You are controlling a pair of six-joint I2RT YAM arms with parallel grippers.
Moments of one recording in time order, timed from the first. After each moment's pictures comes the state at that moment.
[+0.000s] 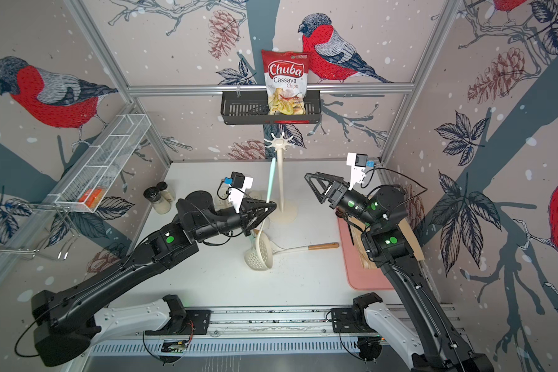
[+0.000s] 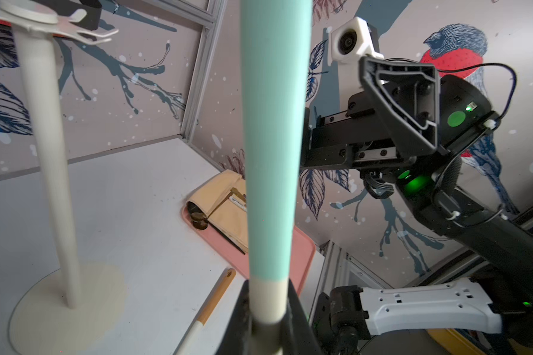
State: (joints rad) left arm -0.89 1.09 1.10 -0.08 0.30 -0.41; right arm 0.38 0.88 0.97 0.18 -0.70 0.84
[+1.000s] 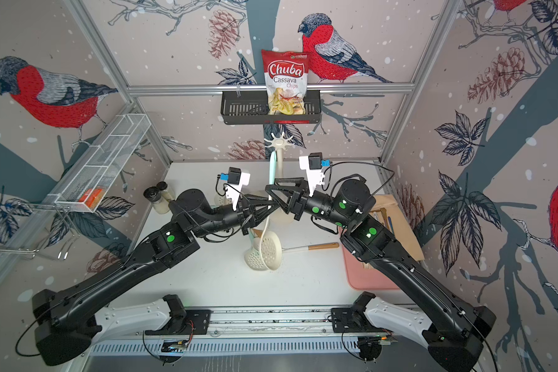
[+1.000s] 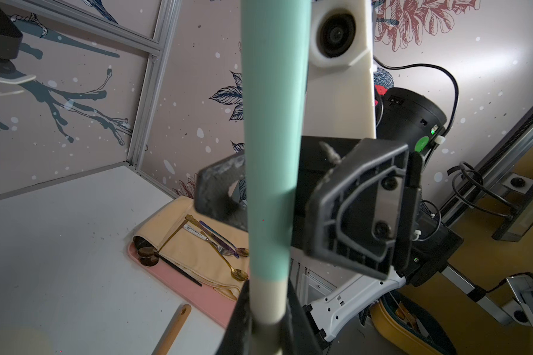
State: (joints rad) left arm -0.89 1.10 1.11 0.05 0.40 -0.47; right arm 0.80 1.02 1.15 0.02 -0.44 0.47
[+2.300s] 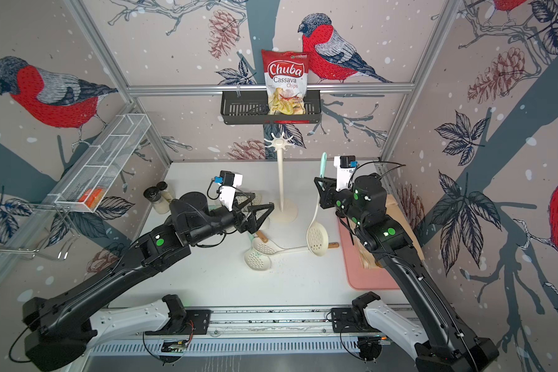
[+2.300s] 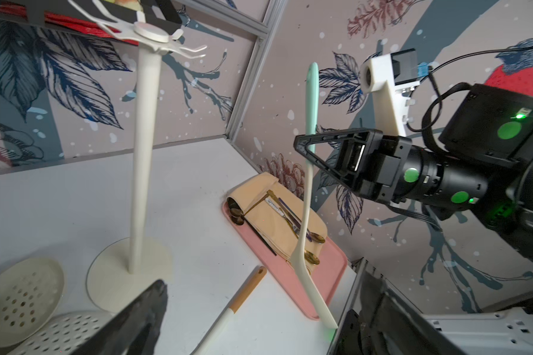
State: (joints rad) left arm -0.89 1.05 1.12 -0.25 0.06 -0.42; right arm 0.45 0.95 1.11 -0.39 -0.15 0.26
